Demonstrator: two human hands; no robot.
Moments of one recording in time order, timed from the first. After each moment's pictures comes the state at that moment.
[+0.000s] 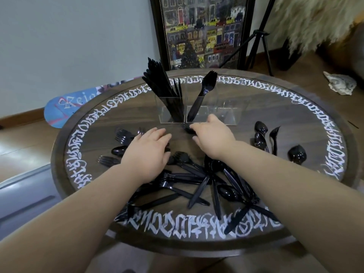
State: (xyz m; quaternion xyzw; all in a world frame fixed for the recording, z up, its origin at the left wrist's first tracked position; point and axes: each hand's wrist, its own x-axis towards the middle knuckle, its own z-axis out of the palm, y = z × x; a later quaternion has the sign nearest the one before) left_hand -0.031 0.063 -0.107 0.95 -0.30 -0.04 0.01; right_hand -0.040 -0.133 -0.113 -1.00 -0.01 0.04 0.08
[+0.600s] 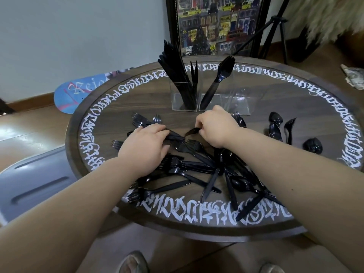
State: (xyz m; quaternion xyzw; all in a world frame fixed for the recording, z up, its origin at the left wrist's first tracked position) left_hand -0.041 0.097 -0.107 0.96 -0.29 -0.04 0.03; right_hand -0.039 -0.110 -0.101 -0.99 -0.05 0.08 0.07
